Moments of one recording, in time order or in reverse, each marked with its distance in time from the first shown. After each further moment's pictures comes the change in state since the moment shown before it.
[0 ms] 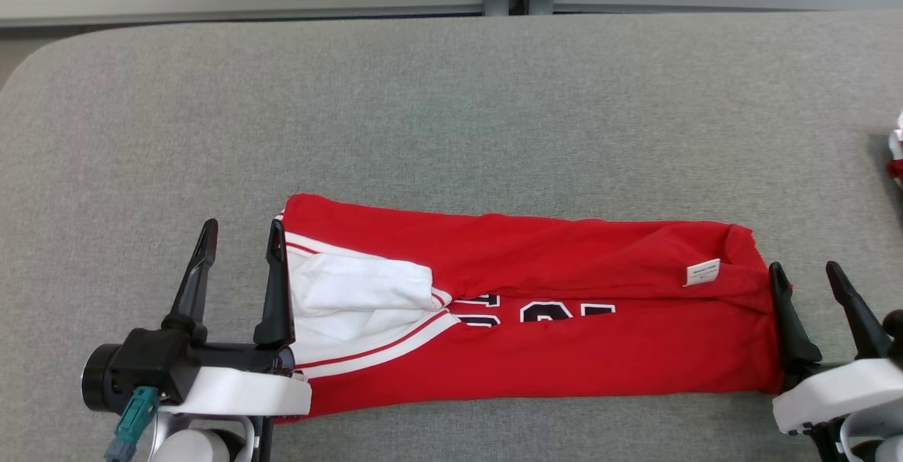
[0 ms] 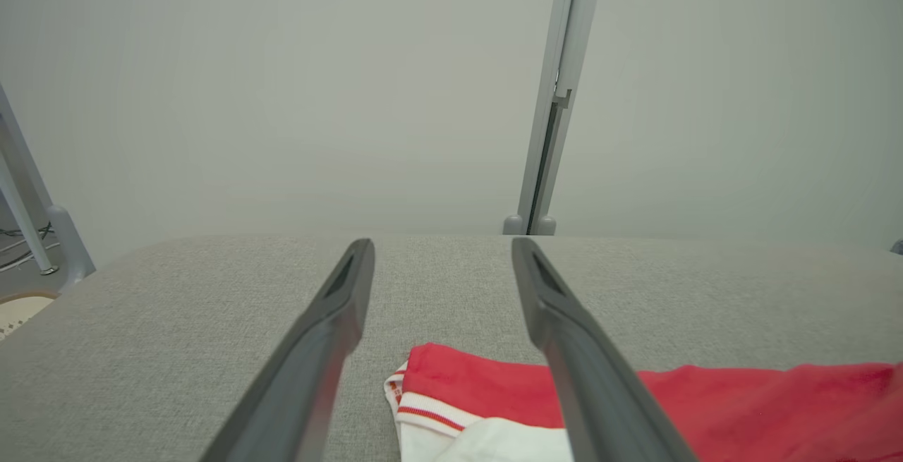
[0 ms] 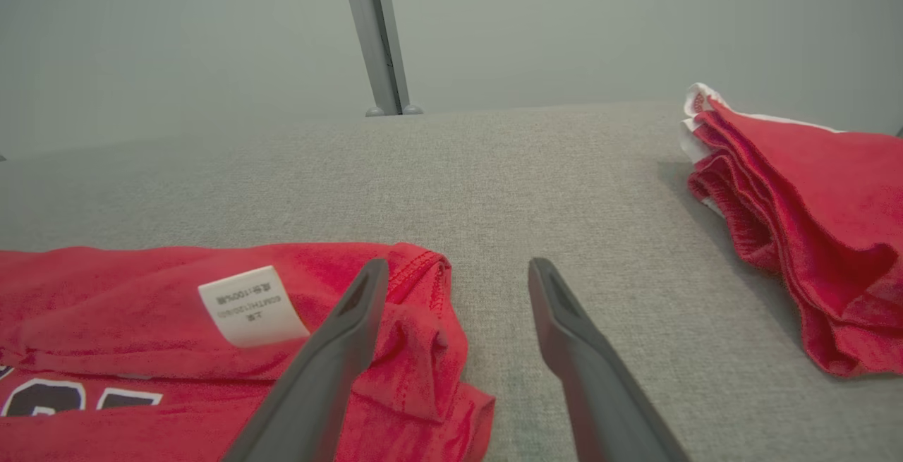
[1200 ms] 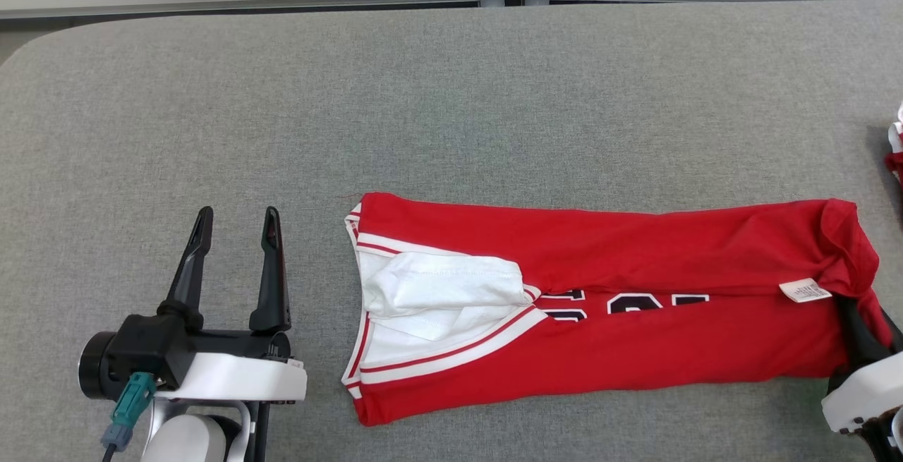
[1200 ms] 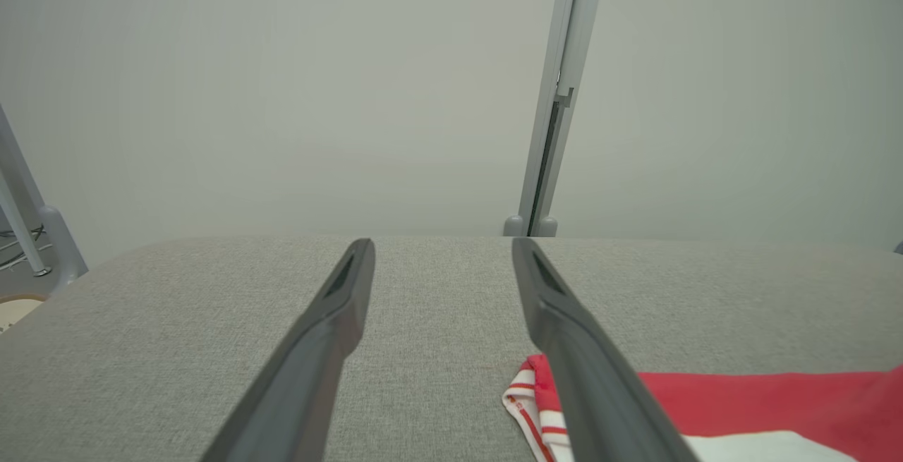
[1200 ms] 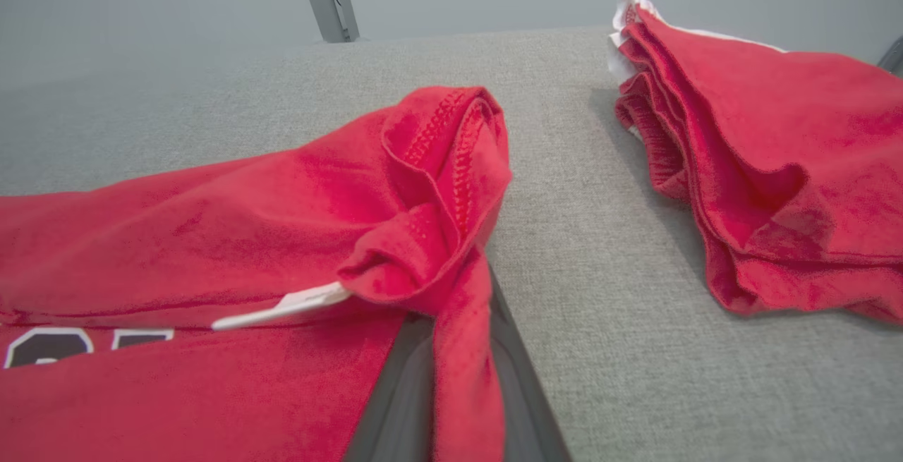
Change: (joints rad) left arm -0.046 -0.017 0.020 0.051 0.007 -0.025 -0.013; right arm -0.040 -0.137 0.006 0.161 0.121 0.001 0.052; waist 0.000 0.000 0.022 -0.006
